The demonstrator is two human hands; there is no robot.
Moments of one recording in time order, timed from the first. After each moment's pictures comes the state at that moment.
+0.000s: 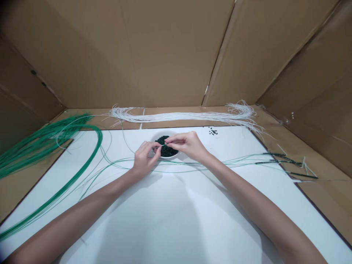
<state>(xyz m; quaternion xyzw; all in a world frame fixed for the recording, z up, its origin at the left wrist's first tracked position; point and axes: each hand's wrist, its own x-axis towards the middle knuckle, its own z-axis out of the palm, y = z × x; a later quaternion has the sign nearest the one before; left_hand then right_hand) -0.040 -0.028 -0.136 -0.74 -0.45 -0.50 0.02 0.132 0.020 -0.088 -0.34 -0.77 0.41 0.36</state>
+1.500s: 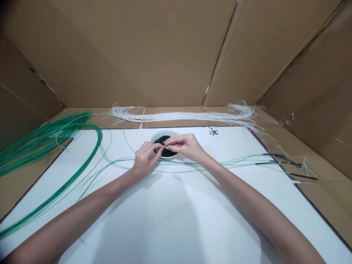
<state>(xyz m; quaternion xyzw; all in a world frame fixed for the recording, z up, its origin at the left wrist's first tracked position) -0.040 -0.026 -0.139 -0.76 -0.43 -0.48 0.05 0.130 0.024 -0.098 -0.31 -0.76 0.45 0.36</state>
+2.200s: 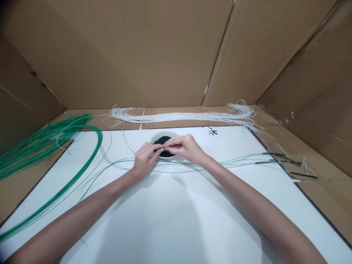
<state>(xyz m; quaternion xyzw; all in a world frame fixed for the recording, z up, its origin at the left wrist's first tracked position) -0.041 -0.025 -0.140 -0.76 -0.42 -0.49 0.02 0.129 0.018 -0.091 -0.31 -0.81 0.37 0.34</state>
